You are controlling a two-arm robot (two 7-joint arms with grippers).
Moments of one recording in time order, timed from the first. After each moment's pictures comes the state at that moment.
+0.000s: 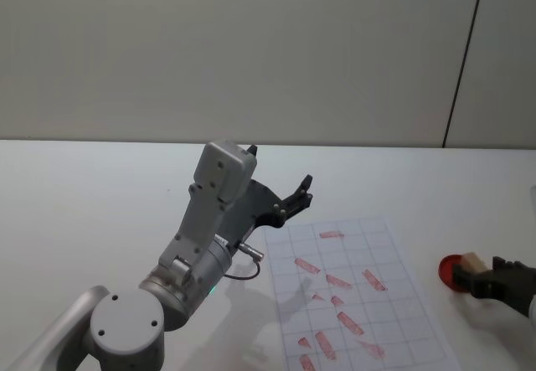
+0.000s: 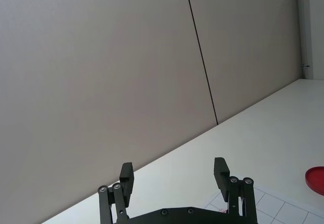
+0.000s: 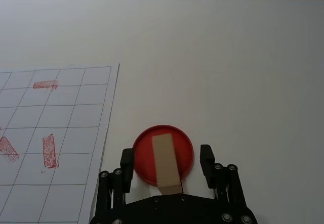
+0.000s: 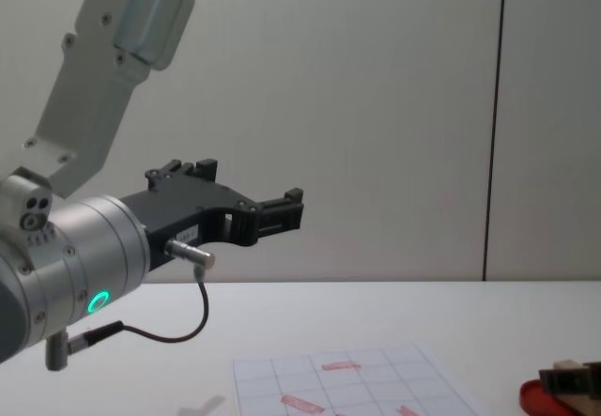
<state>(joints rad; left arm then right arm) -0.24 0.38 0.45 -1.63 -0.20 0.01 -0.01 0.19 0.33 -0.24 -1.52 0.41 0.56 0.05</state>
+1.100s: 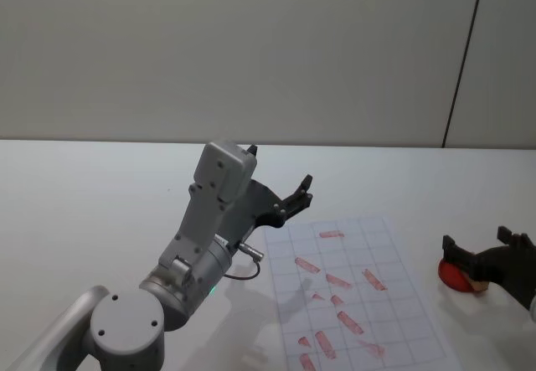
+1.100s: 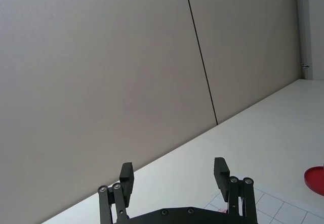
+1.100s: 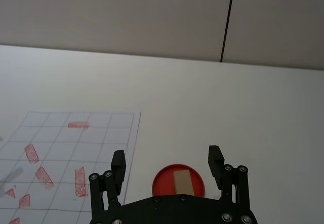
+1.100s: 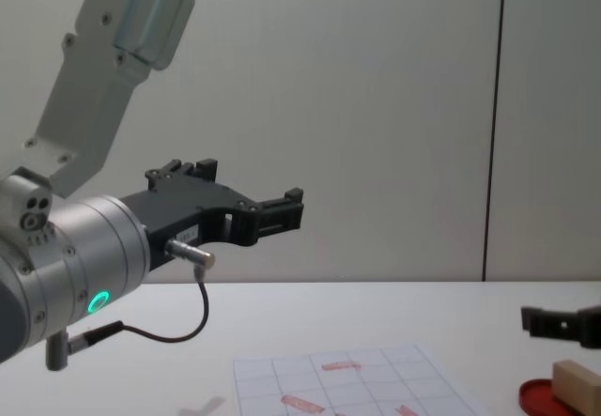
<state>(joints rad) -0.24 0.38 0.45 -1.63 -0.20 0.01 -0.01 0.11 0.33 -0.24 -1.61 0.36 0.36 0.06</state>
